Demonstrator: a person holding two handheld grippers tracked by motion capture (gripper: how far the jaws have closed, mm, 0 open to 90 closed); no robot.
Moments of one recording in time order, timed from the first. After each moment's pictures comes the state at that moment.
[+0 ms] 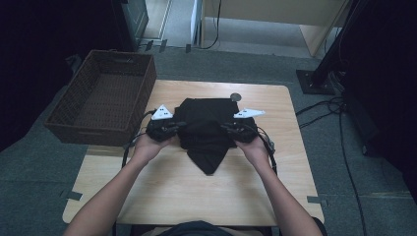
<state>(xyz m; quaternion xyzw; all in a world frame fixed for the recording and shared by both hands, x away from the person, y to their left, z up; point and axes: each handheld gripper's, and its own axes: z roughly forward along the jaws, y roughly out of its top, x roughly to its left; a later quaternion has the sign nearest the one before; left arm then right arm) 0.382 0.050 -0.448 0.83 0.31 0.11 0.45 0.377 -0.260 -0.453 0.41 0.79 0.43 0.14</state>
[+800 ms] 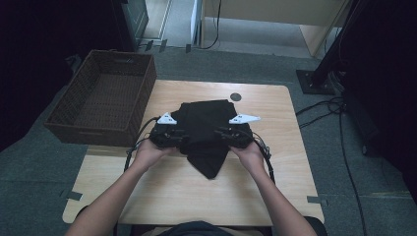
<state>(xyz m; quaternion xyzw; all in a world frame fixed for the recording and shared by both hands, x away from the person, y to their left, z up) 0.386 0.040 -0.474 0.85 0.34 0.06 0.40 0.369 -0.242 -0.467 0.41 0.79 0.44 0.12</state>
